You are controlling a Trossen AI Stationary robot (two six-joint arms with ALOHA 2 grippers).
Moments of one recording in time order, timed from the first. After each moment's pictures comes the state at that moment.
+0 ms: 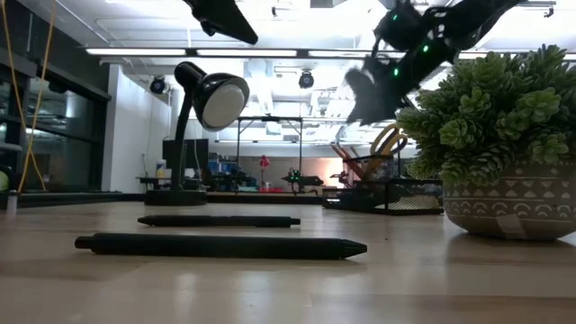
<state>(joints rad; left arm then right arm) 0.20 1.28 1.18 -0.51 -0.23 0.15 -0.50 1.37 0.82 0.00 0.27 0.28</state>
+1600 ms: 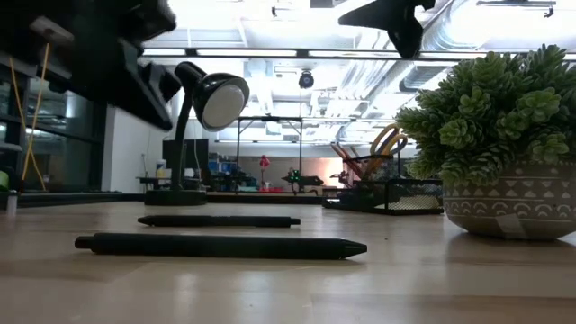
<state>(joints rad) -0.27 1.28 0.62 -0.13 -0.21 -0.20 0.29 1.27 0.82 0.14 0.41 0.54</state>
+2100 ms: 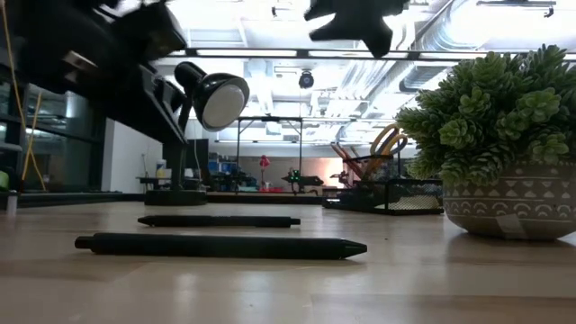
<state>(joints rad) -0.23 1.32 0.57 -0.04 -0.24 -0.19 0.24 1.44 1.00 0.00 0.34 0.38</state>
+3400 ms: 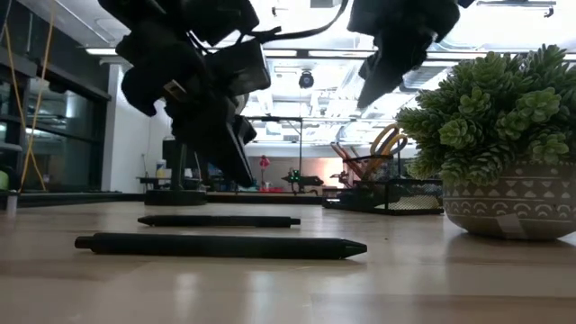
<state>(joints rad) -0.05 1.72 0.90 -0.12 0.08 -0.08 0.00 1.43 1.06 -0.54 -0.05 0.04</state>
